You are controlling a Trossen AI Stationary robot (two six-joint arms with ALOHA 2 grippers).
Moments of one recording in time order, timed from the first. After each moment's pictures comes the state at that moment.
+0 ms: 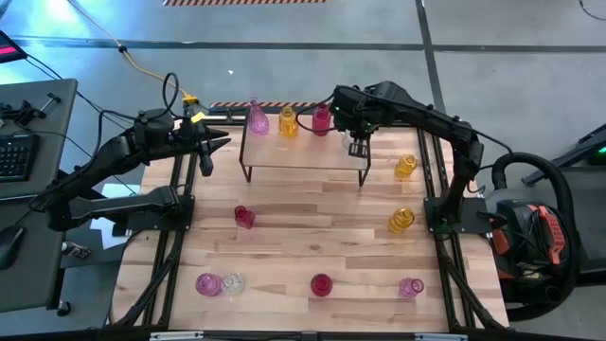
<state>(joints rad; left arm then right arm) 0.50 0.68 0.96 -0.65 0.02 0.13 -0.40 1.81 2.00 -1.52 0.28 -0.27</state>
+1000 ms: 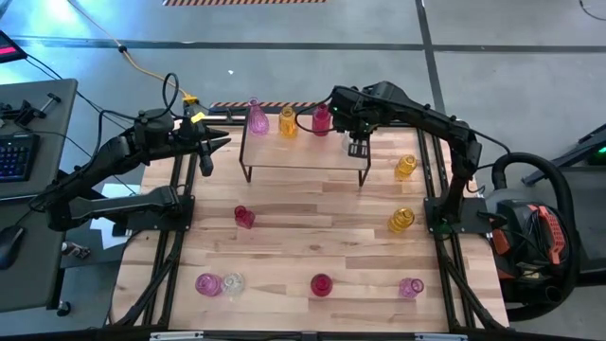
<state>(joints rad) 0.50 0.68 0.96 -0.65 0.02 0.13 -0.40 1.83 2.00 -1.52 0.27 -0.29</state>
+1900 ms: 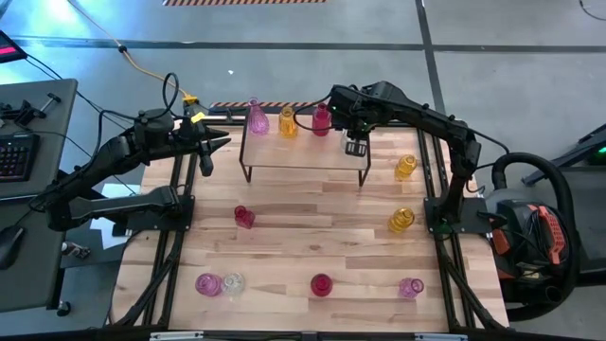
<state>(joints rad) 0.50 0.68 0.96 -0.65 0.02 0.14 -0.40 1.83 1.99 -1.49 0.29 -0.27</state>
